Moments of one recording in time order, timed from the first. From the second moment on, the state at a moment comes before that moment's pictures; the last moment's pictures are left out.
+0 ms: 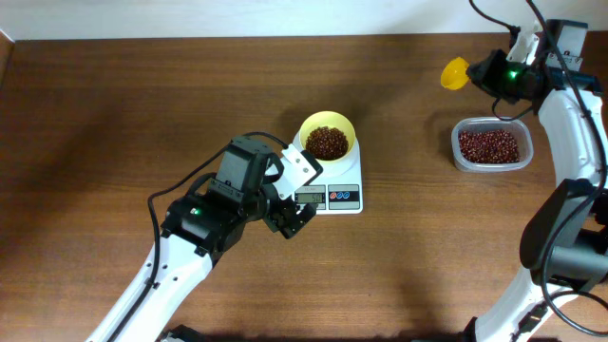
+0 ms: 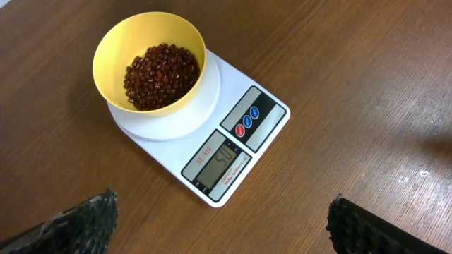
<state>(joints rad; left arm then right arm) -0.47 1.22 1.00 -0.63 0.24 0.37 -0.24 2.01 1.70 -0.56 -0.53 0.32</state>
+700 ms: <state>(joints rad) -0.47 1.22 1.00 -0.63 0.23 0.37 -0.49 1.63 1.67 -1.02 -0.39 0.49</state>
